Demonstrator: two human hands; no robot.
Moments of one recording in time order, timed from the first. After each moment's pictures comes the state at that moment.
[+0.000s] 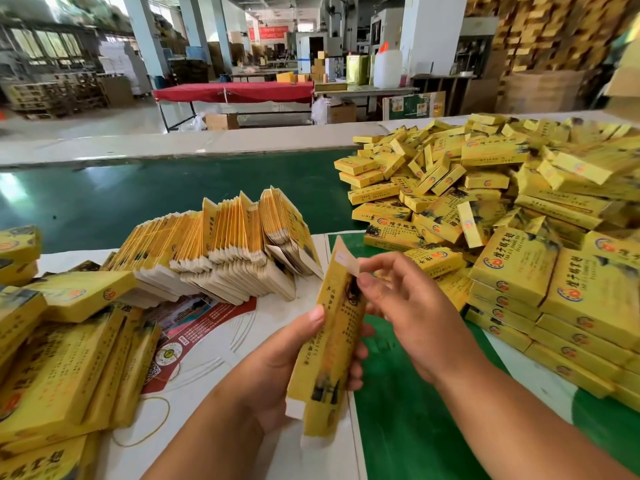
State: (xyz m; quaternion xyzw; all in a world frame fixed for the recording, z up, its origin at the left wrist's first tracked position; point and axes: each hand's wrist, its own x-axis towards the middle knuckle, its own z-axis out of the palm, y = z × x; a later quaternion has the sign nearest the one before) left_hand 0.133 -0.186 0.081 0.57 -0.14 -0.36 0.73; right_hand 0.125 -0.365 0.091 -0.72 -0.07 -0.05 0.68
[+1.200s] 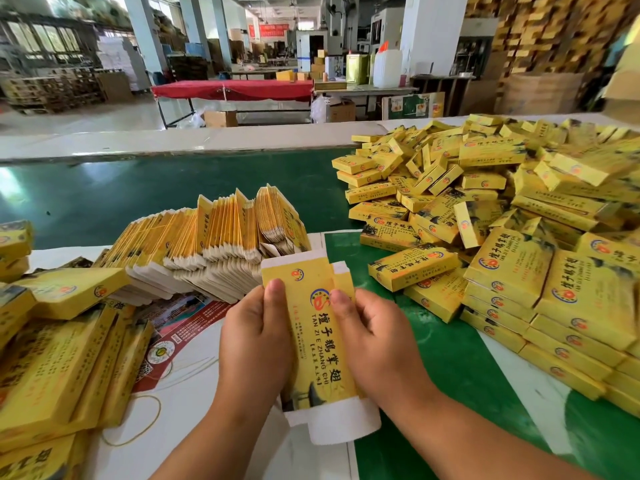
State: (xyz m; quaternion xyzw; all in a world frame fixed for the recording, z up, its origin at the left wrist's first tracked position) left_hand 0.129 -0.194 0.078 0.75 -0.03 0.13 0.64; right_hand 0.116 -0.328 0.068 -0.79 -0.06 -0.17 0.59
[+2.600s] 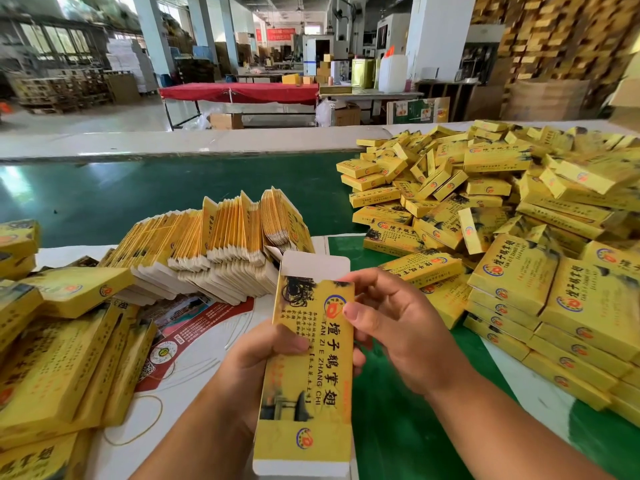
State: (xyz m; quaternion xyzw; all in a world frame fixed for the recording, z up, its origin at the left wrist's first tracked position) left_hand 0.130 -0.180 0.084 0.30 -0.22 -0.37 0.85; right_hand 0.126 -0.363 0.078 -0.64 -0.19 -0.01 0.75
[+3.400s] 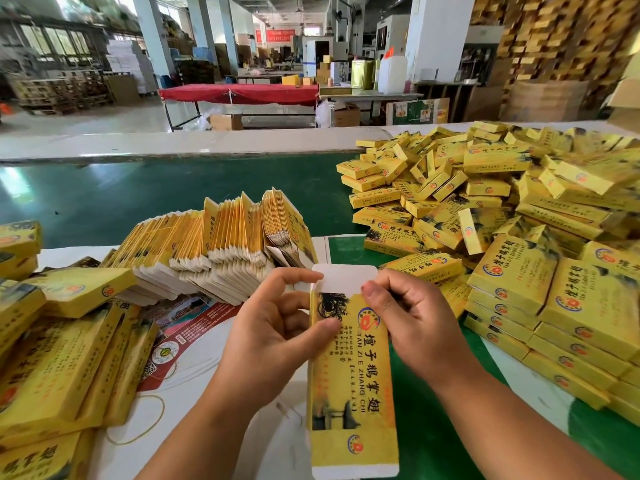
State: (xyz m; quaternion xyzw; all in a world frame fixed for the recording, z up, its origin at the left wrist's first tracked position) left_hand 0.132 -0.181 0.084 0.63 -0.21 -0.02 0.74; right_hand 0.129 -0.371 0.082 -0.75 -0.17 -0.15 0.62
